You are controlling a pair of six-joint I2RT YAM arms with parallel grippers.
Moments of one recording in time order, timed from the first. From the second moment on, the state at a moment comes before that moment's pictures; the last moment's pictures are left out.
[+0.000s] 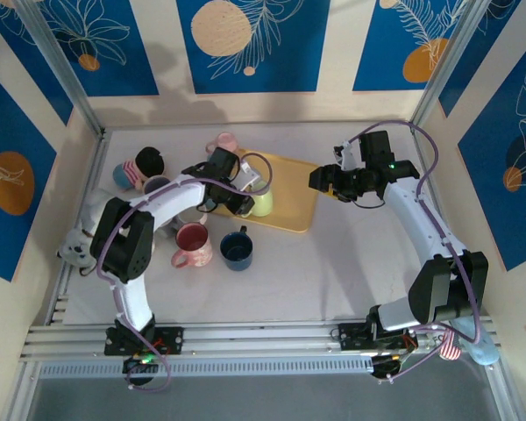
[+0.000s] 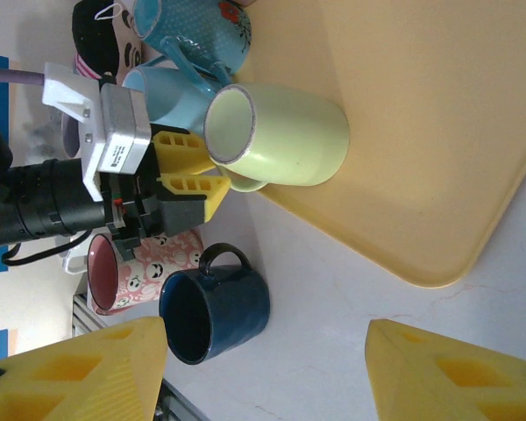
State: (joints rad) left arm -0.53 1.87 1.36 -0.53 0.29 0.23; right arm 0.15 1.42 1.26 -0.82 -0.65 0.39
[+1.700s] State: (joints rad) left arm -0.51 1.51 1.31 -0.35 0.41 0.01; right arm 0.10 1.29 1.15 -0.64 -0.89 0.43
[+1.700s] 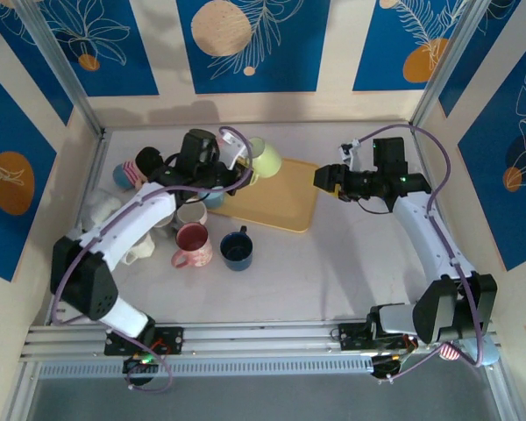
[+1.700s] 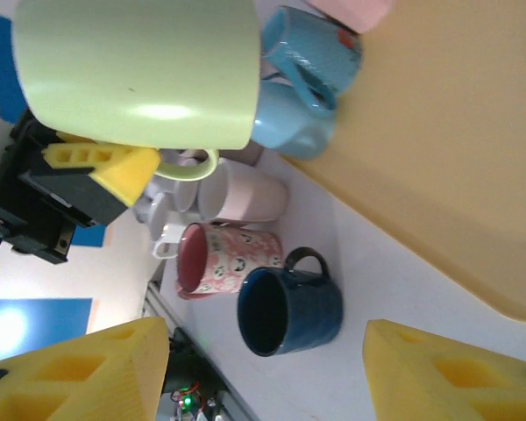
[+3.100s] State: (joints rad) left arm -0.41 1.28 1.07 0.46 0.63 -0.76; right arm 0.47 1.53 1.04 0.77 -0.84 1.52
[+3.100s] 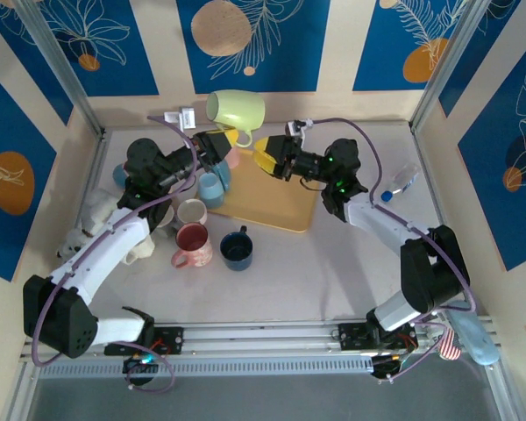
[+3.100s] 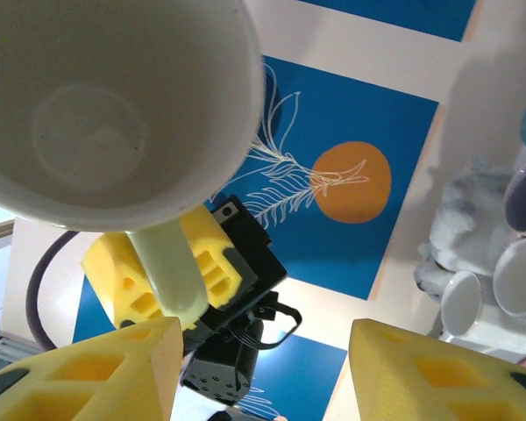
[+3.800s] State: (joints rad) left arm -0.41 1.28 1.07 0.46 0.63 -0.79; right arm 0.52 1.64 1.13 0.97 -0.75 1.57
